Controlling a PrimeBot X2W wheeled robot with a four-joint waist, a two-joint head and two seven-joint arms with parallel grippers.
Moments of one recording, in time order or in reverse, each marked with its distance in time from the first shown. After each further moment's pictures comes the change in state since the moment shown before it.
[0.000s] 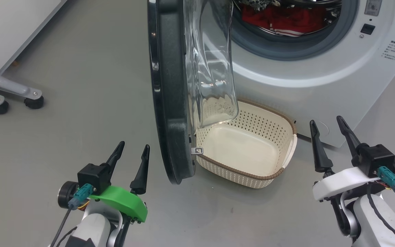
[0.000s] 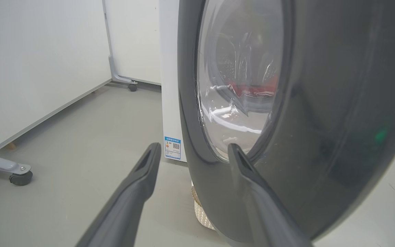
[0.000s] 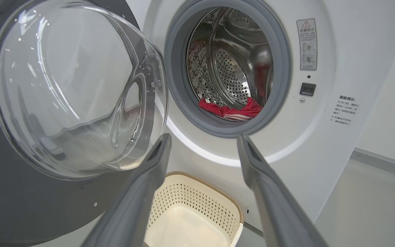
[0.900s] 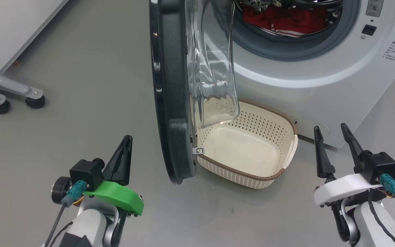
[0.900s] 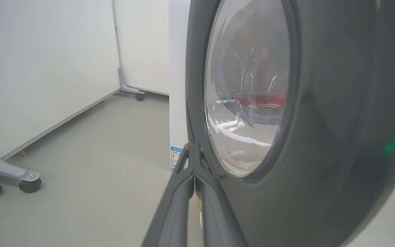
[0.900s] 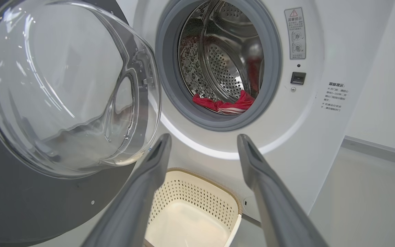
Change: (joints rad) left arm 0.000 0.000 0.029 -0.035 0.010 0.006 0.000; right arm 0.046 0.062 -0.084 -0.001 -0.049 0.021 0.000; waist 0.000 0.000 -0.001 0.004
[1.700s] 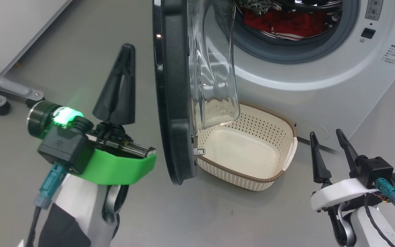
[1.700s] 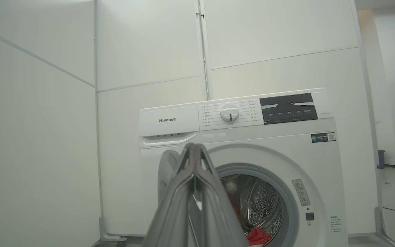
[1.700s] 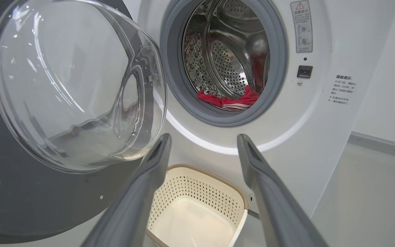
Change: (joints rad) left arm -0.119 0.003 0.003 -0.540 0.112 -0.015 -0.001; right arm 0.017 0.045 -0.040 0.018 -0.035 0.042 0.000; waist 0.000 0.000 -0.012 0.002
